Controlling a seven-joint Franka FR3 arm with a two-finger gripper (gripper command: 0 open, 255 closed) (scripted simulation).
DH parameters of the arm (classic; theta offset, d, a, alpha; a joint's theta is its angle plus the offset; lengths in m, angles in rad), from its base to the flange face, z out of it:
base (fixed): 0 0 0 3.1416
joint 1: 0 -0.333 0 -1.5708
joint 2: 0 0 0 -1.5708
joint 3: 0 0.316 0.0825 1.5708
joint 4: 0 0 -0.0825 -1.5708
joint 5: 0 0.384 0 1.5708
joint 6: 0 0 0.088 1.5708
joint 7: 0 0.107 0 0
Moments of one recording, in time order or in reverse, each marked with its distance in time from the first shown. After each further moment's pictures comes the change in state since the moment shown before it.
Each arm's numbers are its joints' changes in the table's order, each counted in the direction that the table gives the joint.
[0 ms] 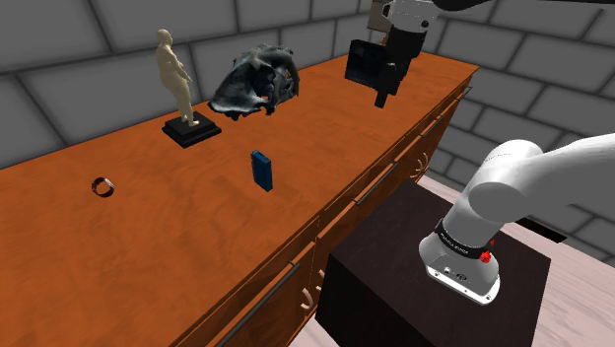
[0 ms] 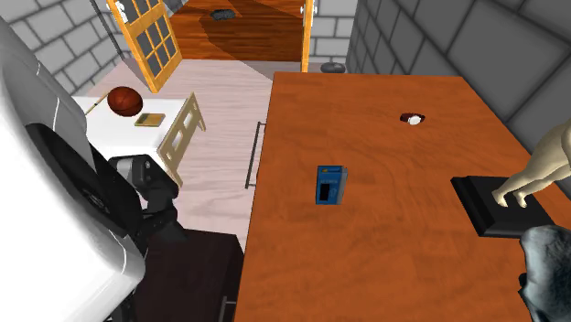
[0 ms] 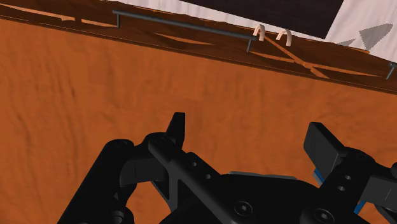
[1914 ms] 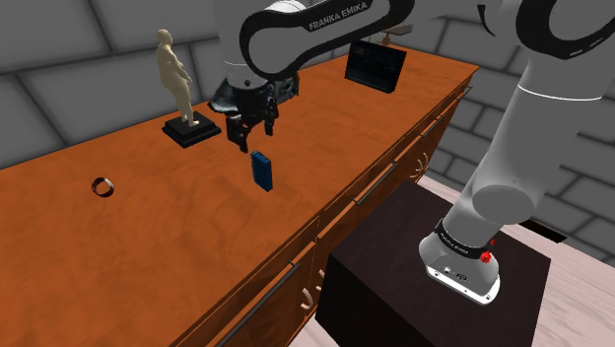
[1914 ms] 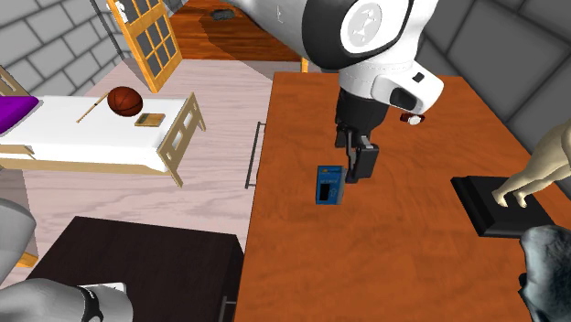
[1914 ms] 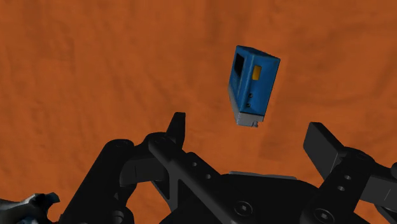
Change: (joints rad) arm -0.092 -0.959 0.405 0.600 -0.152 0.271 0.583
